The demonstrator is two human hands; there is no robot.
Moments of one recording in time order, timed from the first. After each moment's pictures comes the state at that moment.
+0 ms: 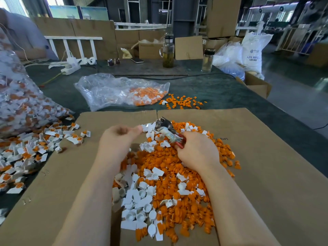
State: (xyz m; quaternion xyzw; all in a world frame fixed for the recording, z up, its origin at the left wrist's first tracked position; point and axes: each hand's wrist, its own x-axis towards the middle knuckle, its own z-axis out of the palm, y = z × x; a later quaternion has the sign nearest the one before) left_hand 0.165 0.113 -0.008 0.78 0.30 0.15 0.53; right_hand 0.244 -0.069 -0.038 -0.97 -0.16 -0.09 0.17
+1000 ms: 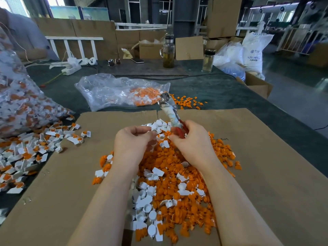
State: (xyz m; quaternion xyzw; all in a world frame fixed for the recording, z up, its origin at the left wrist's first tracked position) left_hand 0.176 0.081 -0.010 0.67 0.23 0.19 0.68; right_hand 0.235 -0.062 -0.017 -0.88 -0.17 -0.07 0.43
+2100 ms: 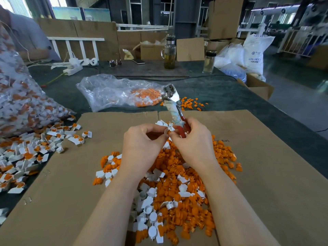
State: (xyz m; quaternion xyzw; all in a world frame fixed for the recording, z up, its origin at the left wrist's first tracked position) left_hand 0.174 0.068 -0.009 0.81 0.12 0.26 0.51; right_hand 0.230 -0.057 -0.015 -0.86 -0.17 -0.15 0.45
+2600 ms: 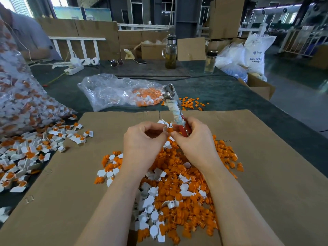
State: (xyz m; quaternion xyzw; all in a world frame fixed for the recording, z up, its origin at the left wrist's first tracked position) left_hand 0.172 0.067 -0.008 0.78 0.13 0.27 0.54; right_hand 0.228 -0.059 -0.011 -0.84 -0.19 -0.10 0.51
